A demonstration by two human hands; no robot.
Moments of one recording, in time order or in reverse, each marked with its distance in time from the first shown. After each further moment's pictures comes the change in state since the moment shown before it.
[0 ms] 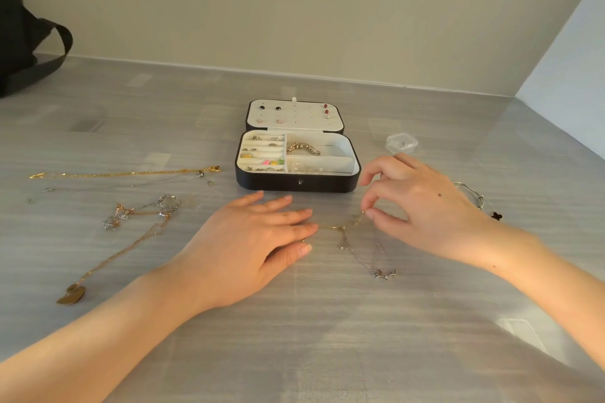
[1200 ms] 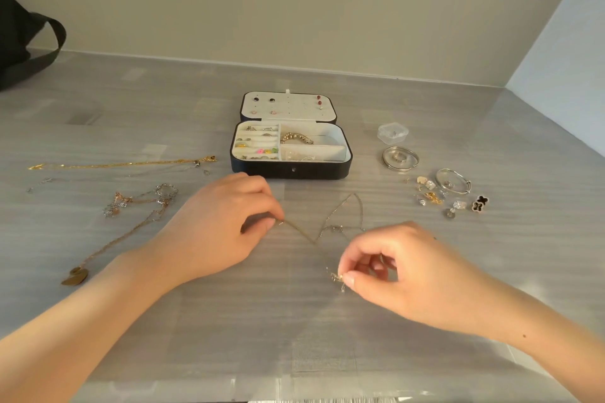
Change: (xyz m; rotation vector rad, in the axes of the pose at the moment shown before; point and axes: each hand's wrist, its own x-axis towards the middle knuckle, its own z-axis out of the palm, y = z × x) left_hand -0.008 -0.008 -0.015 -0.242 0.120 -0.114; right_hand -0.045 -0.073 -0.016 0.595 -0.244 0.248
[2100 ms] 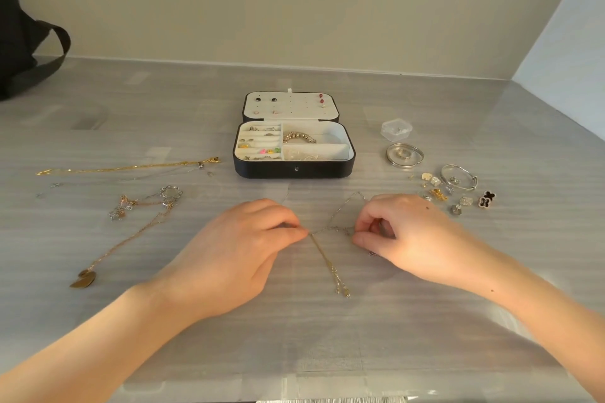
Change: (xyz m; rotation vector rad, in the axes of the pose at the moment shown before) left_hand -0.014 0.023 0.004 0.038 -0.098 0.150; right_hand 0.028 0.025 -0.007 -0.302 0.081 0.112
